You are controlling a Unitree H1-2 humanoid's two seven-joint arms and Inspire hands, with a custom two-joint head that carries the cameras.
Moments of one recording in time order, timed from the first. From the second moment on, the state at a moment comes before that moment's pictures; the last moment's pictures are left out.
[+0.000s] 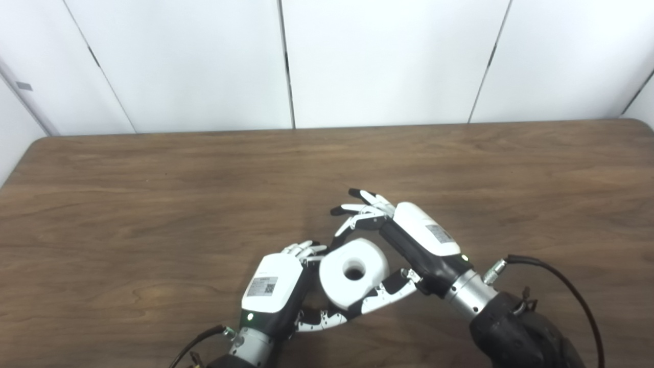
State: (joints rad) left arm 0.12 0.16 -0.44 -0.28 0.98 0.10 -0.06; right arm -0.07 -0.23 0.35 -0.56 -0.64 0.25 0.43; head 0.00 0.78
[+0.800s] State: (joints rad) left arm 0.12 0.16 -0.44 -0.29 0.99 0.10 -0.07; right arm -0.07 -0.24 0.32 -0.58 -0.64 0.29 0.46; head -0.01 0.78
